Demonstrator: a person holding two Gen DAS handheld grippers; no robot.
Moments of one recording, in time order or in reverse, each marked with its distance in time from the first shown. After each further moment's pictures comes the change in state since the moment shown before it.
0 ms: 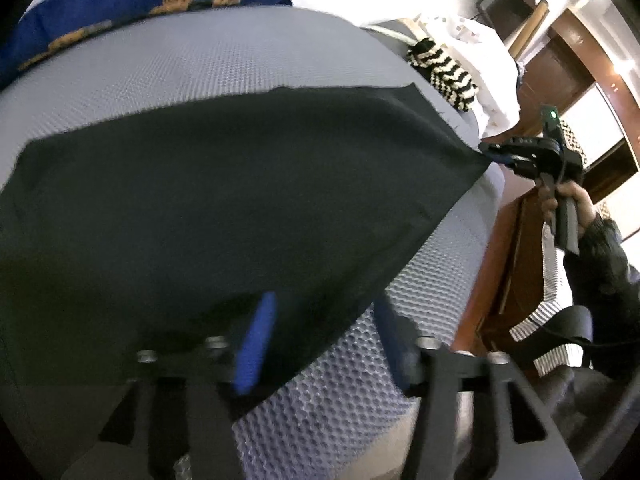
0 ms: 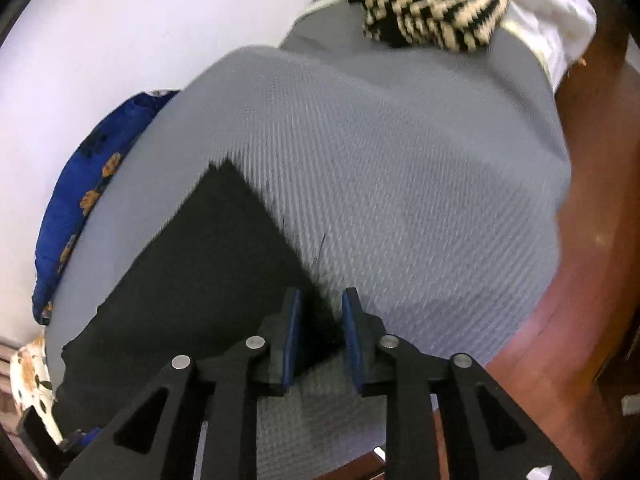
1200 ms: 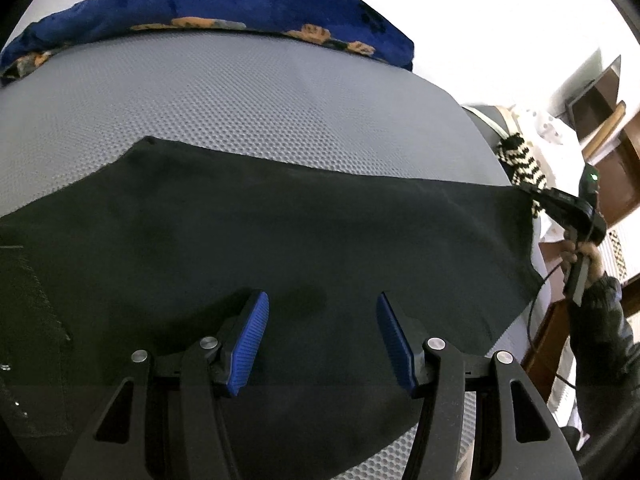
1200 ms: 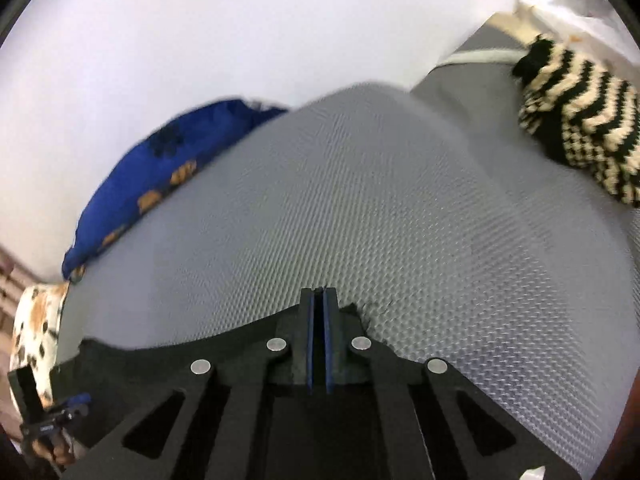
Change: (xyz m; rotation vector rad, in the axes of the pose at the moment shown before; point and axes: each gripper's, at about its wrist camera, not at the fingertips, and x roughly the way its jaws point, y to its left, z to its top) left arm -0.017 0.071 0.024 -0.340 -0.165 0.170; right arm 0.052 0.086 0.088 -0.265 -0.075 0.186
